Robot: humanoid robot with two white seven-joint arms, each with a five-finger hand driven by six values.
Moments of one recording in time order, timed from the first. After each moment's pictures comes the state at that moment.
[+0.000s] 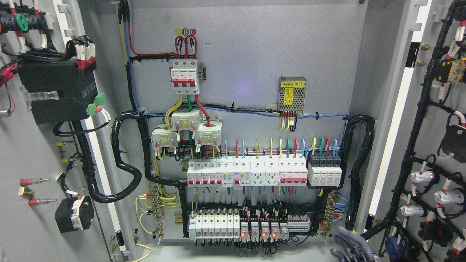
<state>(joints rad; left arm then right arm) 0.36 0.00 -0.26 -1.52 -0.16 -0.76 -0.06 0.20 -0.20 -0.03 -2.08 -0.54 -0.33 0.38</state>
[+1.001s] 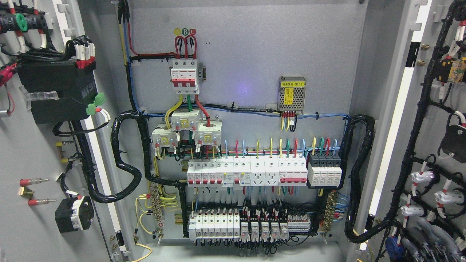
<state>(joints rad) 0.30 0.00 -0.16 -1.79 -0.17 -0.77 -0.08 0.25 -0.20 -0.23 -2.09 -0.62 -0.44 0.39</state>
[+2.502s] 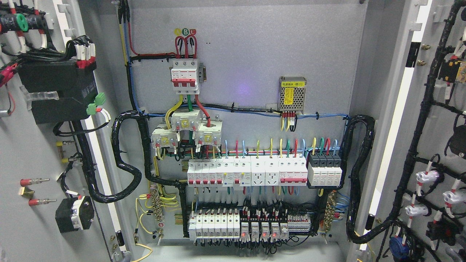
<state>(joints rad) 0.29 0.00 0.07 -1.96 -0.08 -0.77 -0.08 0.30 -0.19 -0.36 -2.04 -0.67 -0.46 0.39</state>
